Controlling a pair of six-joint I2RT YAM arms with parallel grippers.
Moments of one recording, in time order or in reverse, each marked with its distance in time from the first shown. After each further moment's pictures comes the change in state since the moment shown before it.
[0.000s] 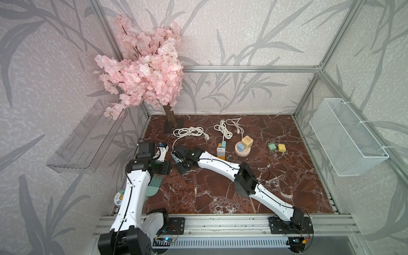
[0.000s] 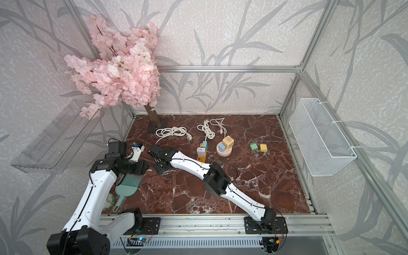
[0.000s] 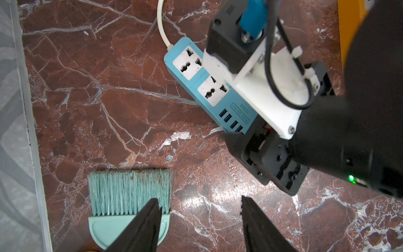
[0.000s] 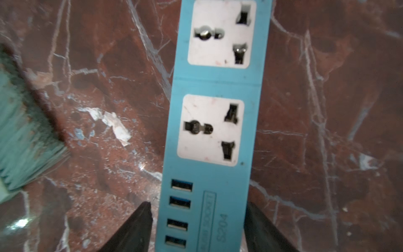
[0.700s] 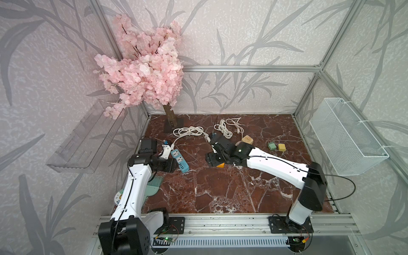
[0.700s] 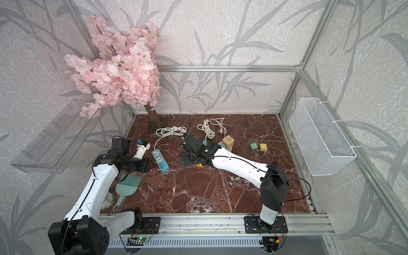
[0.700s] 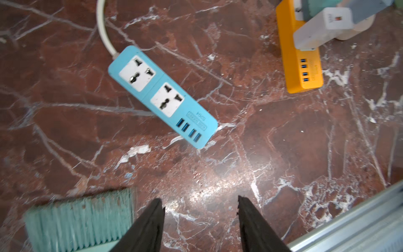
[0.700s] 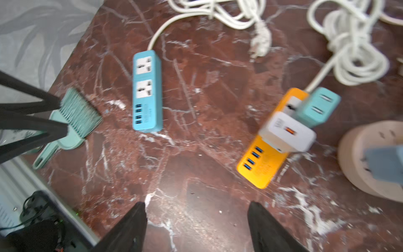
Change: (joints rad) left arm -0.049 0.098 0.054 -0.024 0.212 0.026; right arm -0.123 -1.042 -1.176 0.315 0.127 0.125
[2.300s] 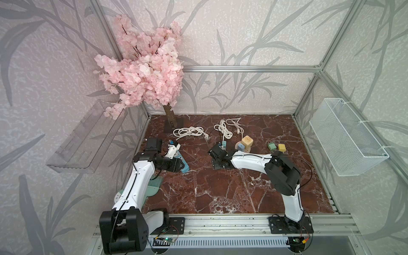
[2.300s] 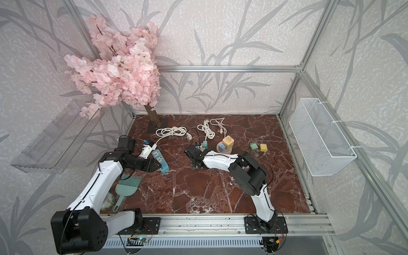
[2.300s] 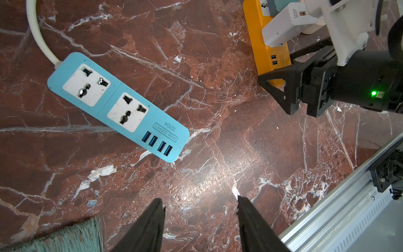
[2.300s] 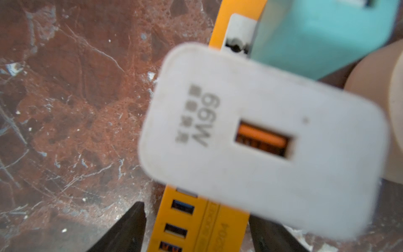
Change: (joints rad) left arm -0.037 0.050 -0.028 0.048 0.079 0.000; right arm -0.070 0.361 -0.060 0.172 0.185 0.143
